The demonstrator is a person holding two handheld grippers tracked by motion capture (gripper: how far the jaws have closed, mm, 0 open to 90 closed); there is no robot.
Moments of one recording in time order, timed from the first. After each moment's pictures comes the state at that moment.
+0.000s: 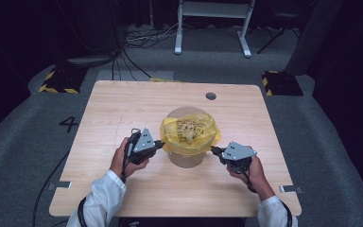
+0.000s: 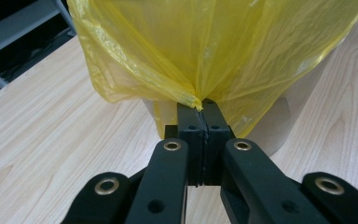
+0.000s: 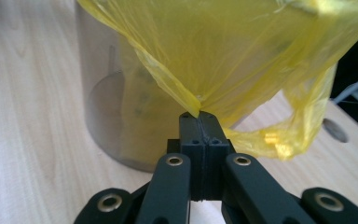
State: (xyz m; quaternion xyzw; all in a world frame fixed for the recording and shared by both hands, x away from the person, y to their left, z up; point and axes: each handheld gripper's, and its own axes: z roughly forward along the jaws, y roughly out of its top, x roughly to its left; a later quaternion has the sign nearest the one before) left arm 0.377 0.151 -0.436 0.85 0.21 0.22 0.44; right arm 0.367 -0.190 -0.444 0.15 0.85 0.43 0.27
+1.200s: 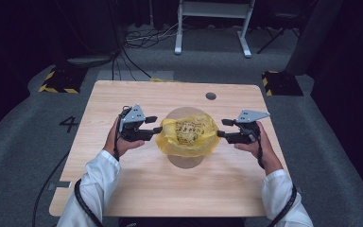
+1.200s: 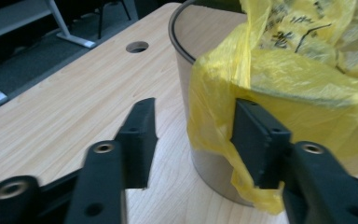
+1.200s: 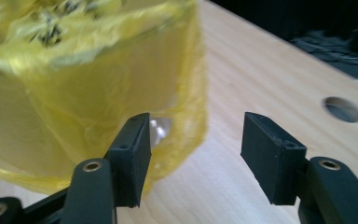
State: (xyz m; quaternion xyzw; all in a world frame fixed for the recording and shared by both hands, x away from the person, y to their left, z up) left arm 0.436 0.175 -0.402 0.83 0.23 0.16 0.49; right arm 0.455 -0.223 -0.419 0.23 0.84 0.47 0.15
